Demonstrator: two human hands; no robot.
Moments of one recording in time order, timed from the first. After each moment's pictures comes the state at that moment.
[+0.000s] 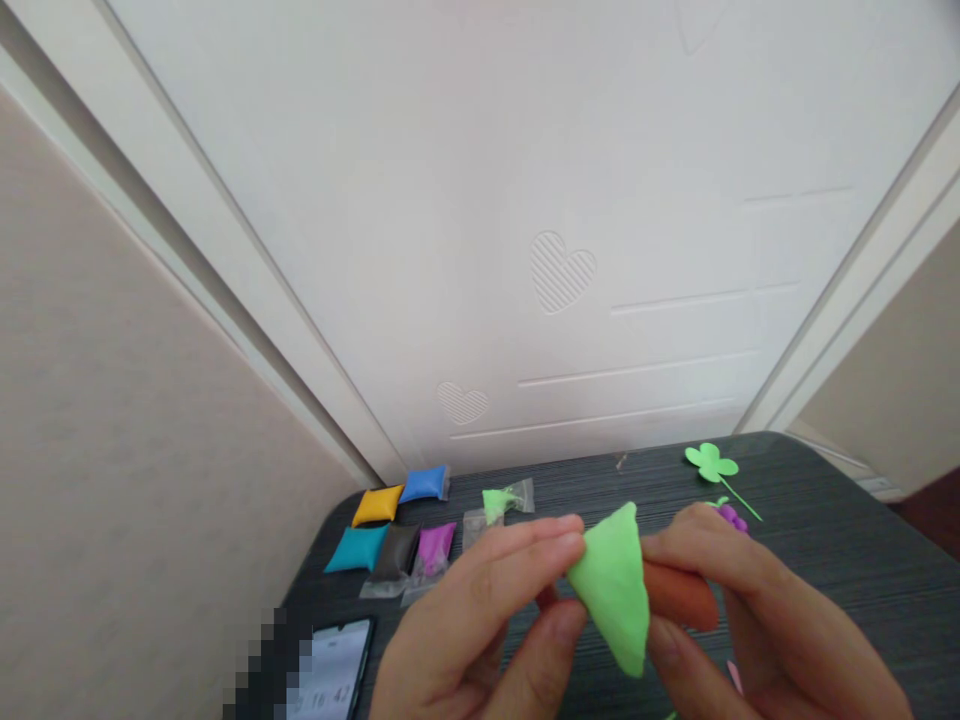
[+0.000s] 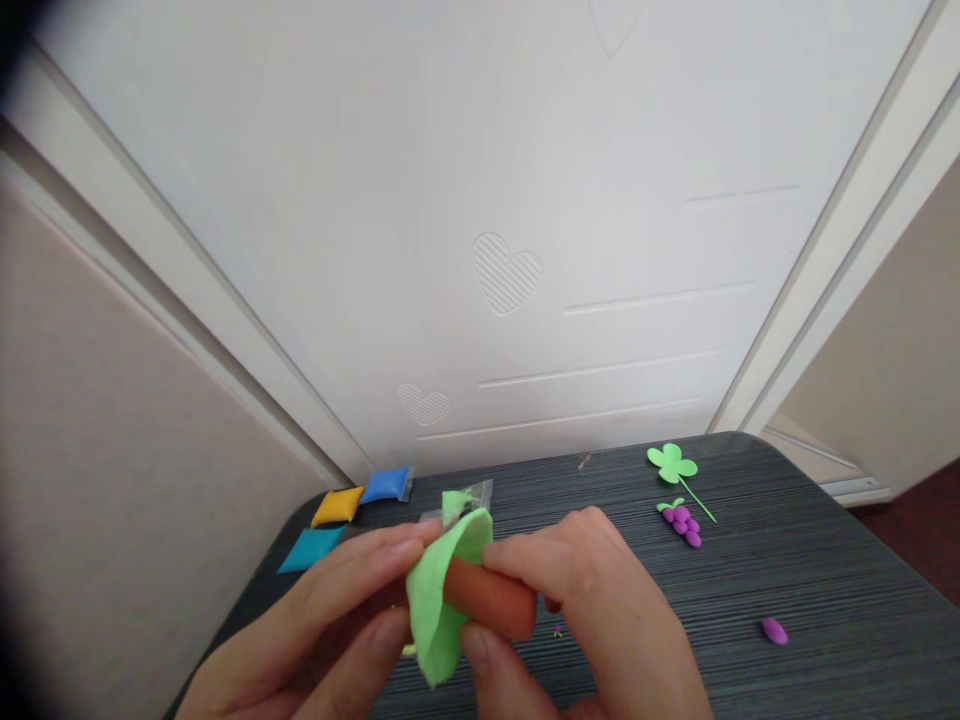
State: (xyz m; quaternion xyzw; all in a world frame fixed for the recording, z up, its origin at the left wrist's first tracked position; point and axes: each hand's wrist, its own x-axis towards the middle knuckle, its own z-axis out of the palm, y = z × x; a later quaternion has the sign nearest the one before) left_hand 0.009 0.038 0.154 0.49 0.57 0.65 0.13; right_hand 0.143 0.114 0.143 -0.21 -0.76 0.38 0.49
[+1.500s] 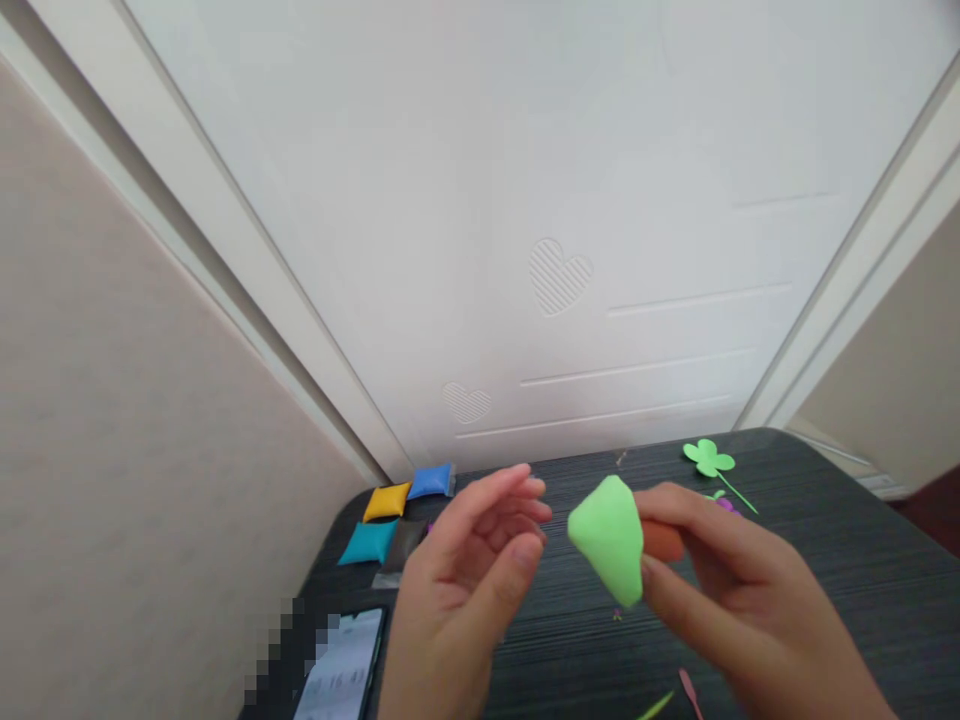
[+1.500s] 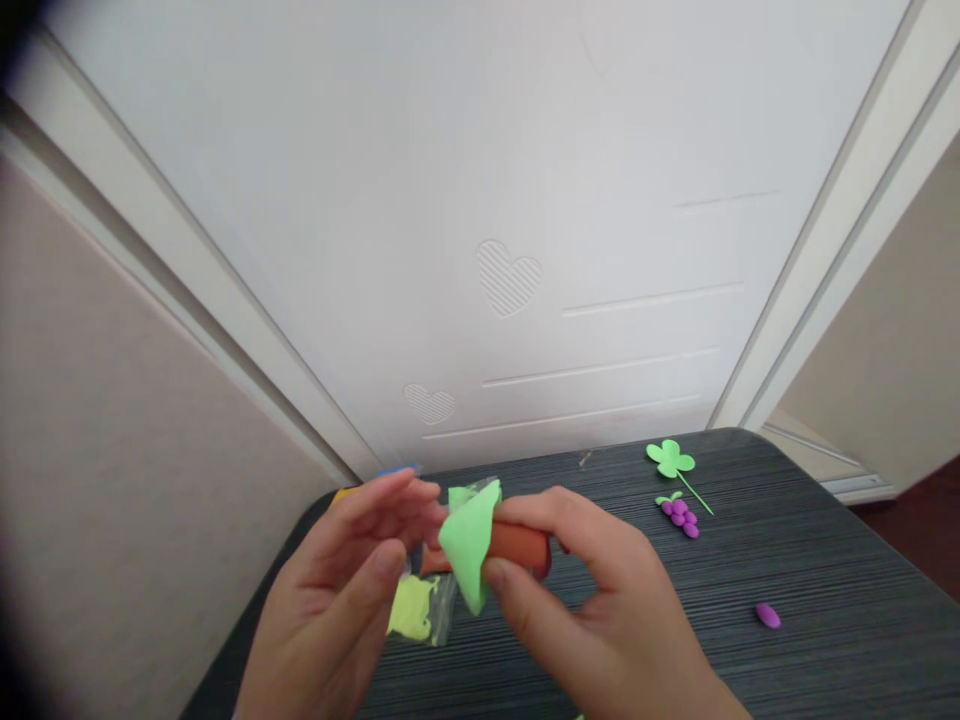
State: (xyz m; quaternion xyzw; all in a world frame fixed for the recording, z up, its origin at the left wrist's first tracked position) left_hand -0.005 0.040 0.141 0.40 0.52 0.70 0.27; right_hand 0.146 0.119 0.153 -0.26 -0.77 0.44 0.39
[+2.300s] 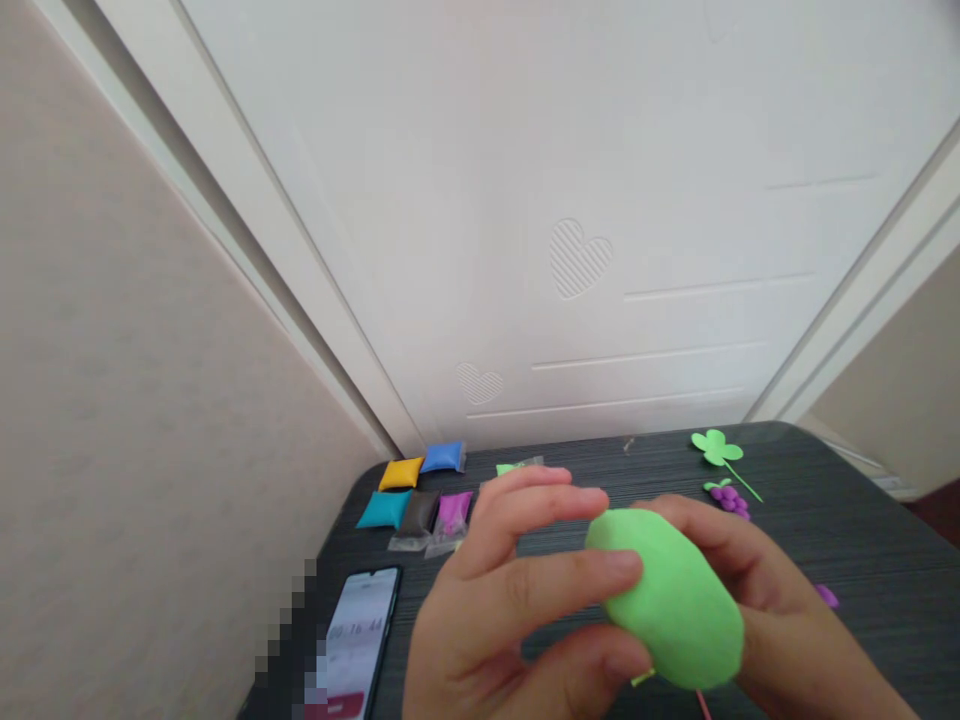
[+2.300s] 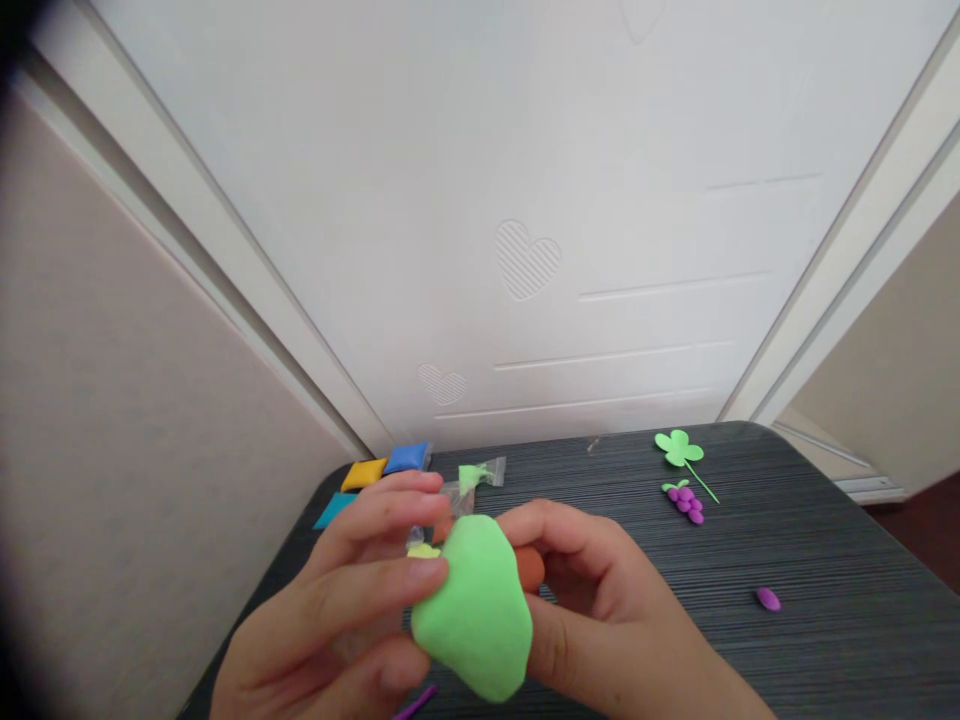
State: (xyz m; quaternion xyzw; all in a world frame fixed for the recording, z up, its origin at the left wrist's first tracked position) left_hand 0.008 0.016 0.162 0.59 0.49 0.64 0.08; right_hand 0.146 0.108 0.139 -0.16 -0.61 0.73 0.27
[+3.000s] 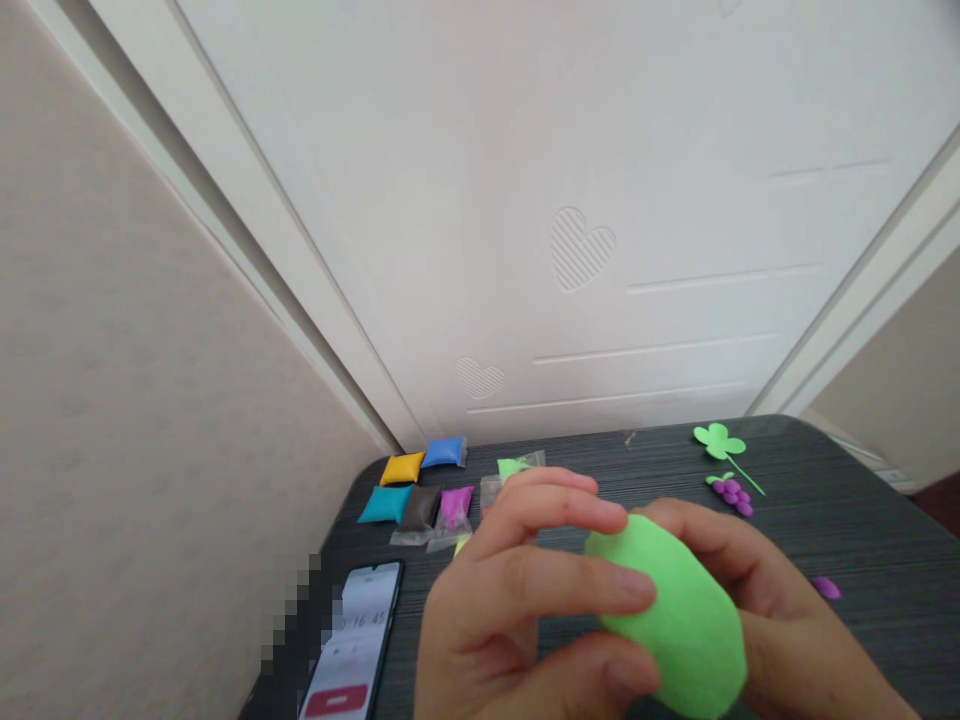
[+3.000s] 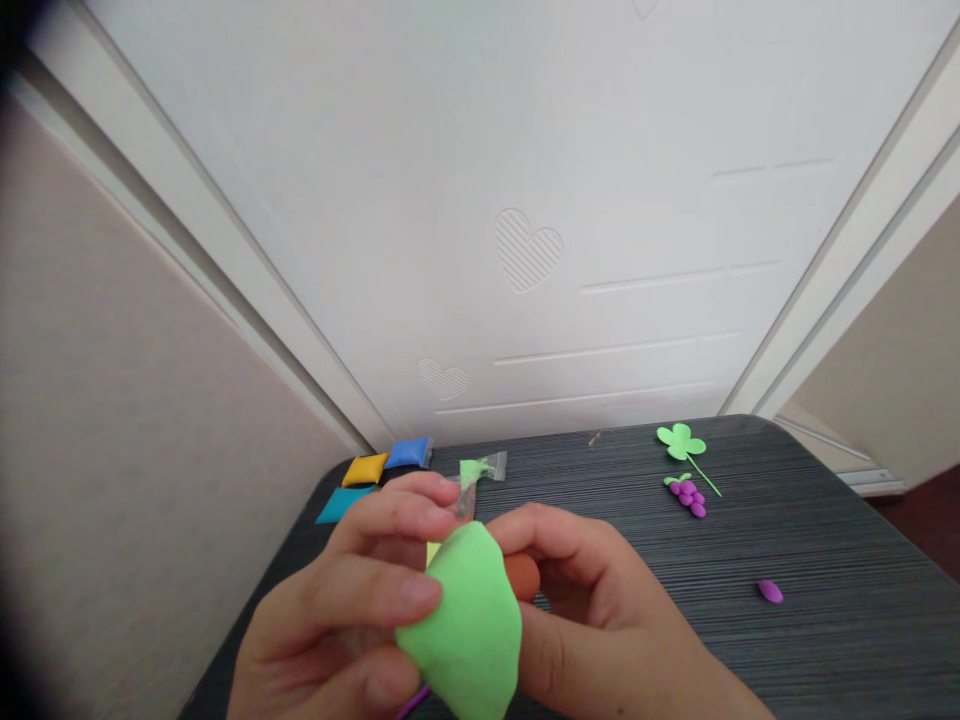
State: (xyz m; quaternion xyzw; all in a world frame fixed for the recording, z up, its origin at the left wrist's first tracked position) left_hand 0.011 0.021 0.156 0.56 0.45 0.68 0.14; right_hand 0.143 0.099 0.157 -0.20 -0.54 0.79 0.23
